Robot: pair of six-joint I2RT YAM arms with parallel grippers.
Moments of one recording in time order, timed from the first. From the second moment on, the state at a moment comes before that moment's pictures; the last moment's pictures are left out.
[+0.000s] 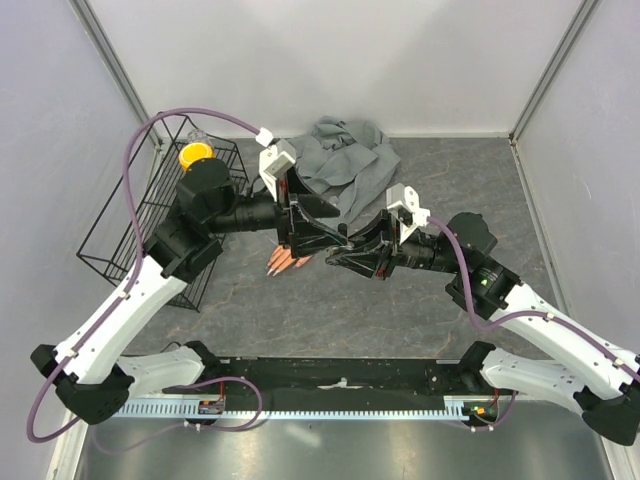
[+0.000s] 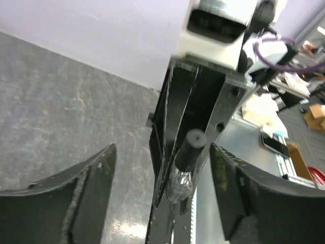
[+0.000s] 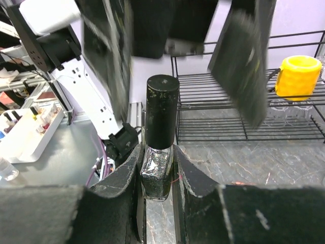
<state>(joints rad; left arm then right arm) -0.71 1.11 1.34 -0.25 0.74 -0.34 0.83 0.94 0.93 0.21 -0.62 0.25</state>
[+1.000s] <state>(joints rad) -1.03 1.08 1.29 -0.19 -0.21 -0.47 0.83 0.98 1.04 -0.10 -0.22 0.19</state>
